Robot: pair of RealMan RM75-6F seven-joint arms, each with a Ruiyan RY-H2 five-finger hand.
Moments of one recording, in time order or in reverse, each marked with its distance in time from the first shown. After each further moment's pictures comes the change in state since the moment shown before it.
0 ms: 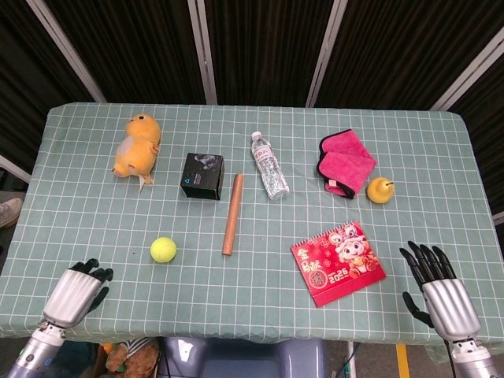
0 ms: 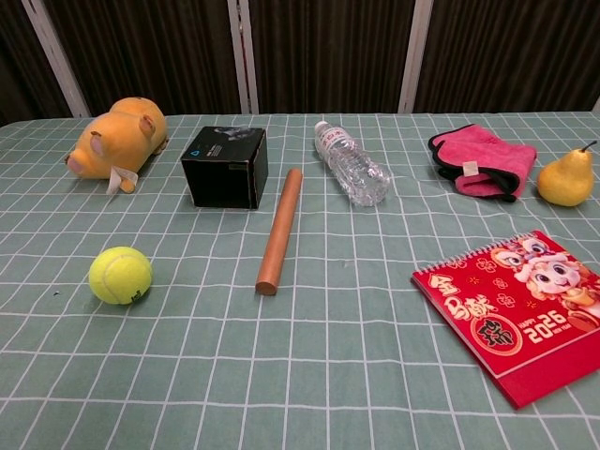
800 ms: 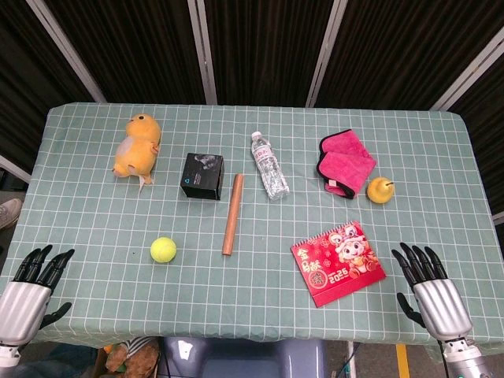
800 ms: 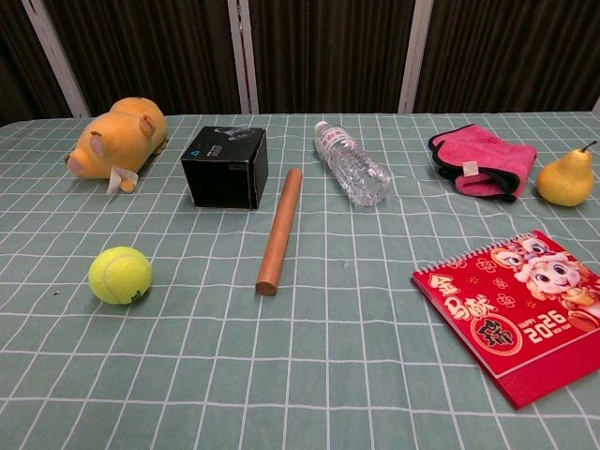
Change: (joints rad) left arm 0.116 0.177 0.018 -0.121 -0.032 0.181 -0.121; right arm 0.004 -0.027 0.001 -0.009 -0.001 -0.018 -0.082
